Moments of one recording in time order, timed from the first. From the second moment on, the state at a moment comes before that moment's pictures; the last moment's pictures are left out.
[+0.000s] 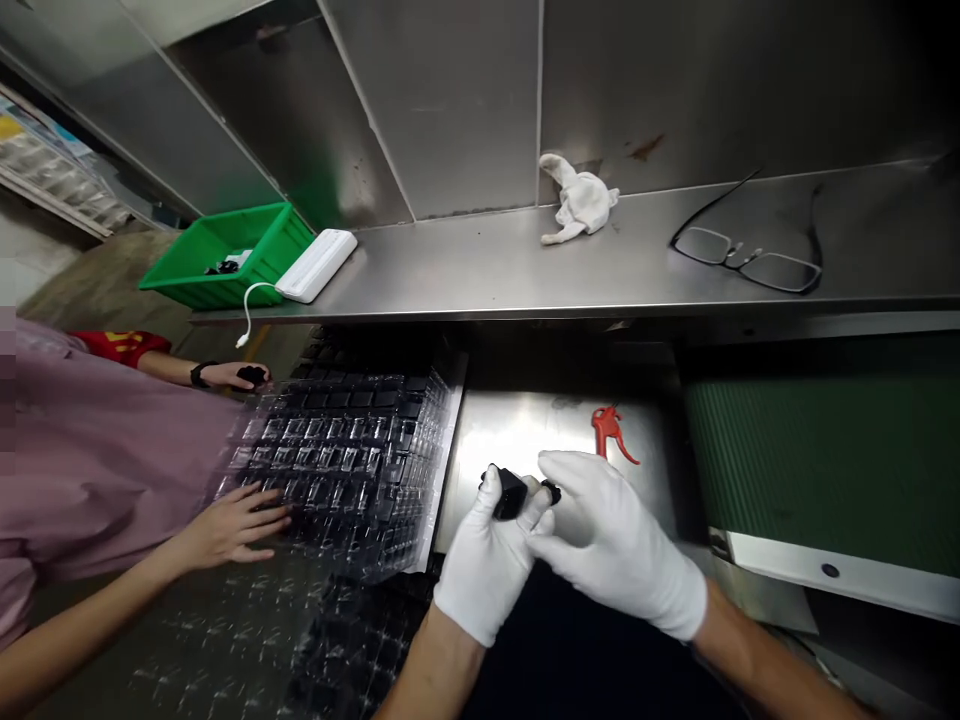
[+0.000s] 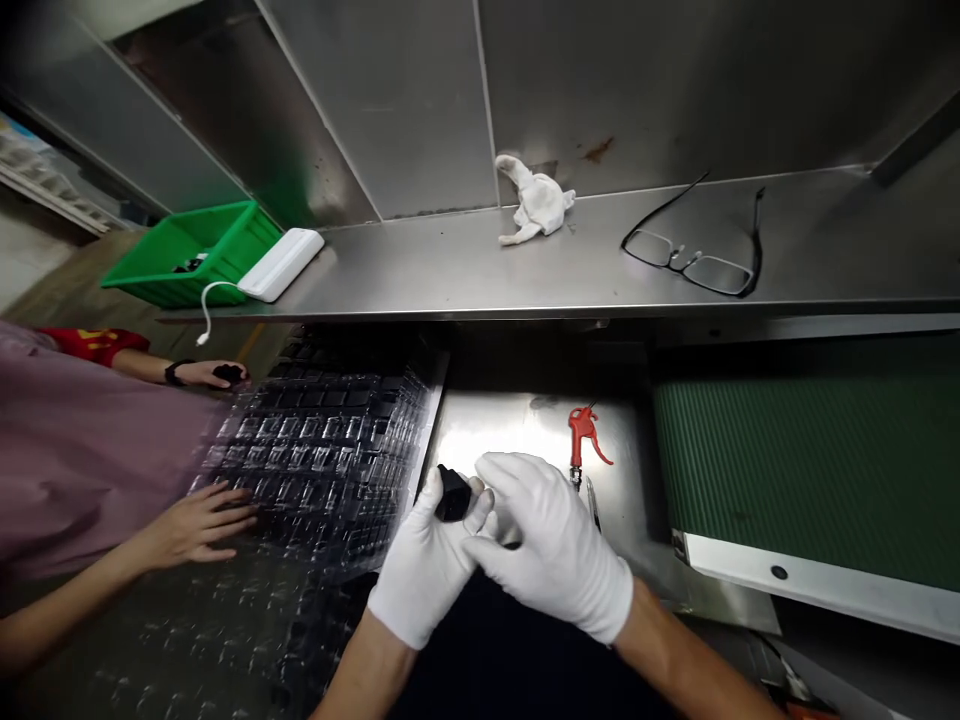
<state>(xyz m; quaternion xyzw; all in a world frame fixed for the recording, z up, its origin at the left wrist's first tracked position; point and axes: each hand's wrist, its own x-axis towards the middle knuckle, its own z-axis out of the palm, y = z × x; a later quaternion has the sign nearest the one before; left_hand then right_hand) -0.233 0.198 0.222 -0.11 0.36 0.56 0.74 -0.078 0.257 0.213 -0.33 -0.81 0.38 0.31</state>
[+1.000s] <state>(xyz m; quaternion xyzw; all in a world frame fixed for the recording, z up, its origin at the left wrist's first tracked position) -0.215 0.179 0.217 0.00 0.53 0.49 0.69 -0.084 0.253 0.233 -0.34 -0.79 0.48 0.16</state>
